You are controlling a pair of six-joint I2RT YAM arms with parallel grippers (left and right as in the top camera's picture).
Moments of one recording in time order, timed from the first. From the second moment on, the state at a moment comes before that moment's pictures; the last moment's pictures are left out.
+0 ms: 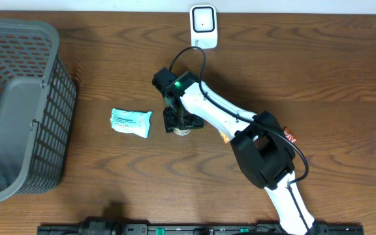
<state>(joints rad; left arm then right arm) -0.08 0.01 1.30 -0.45 -0.43 0.11 0.75 2.30 1.84 -1.11 -0.09 0.60</state>
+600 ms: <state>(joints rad) -0.08 0.01 1.30 -0.45 -0.43 0.11 0.74 2.30 2.03 -1.34 -0.08 0.59</state>
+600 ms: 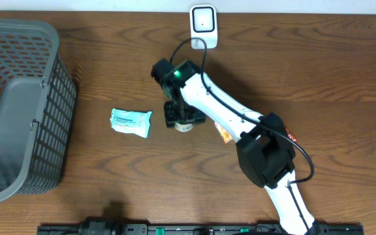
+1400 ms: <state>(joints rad) -0.08 0.01 1.30 -0.45 -0.43 0.11 0.70 2.30 2.26 -1.70 -0.44 0.35</state>
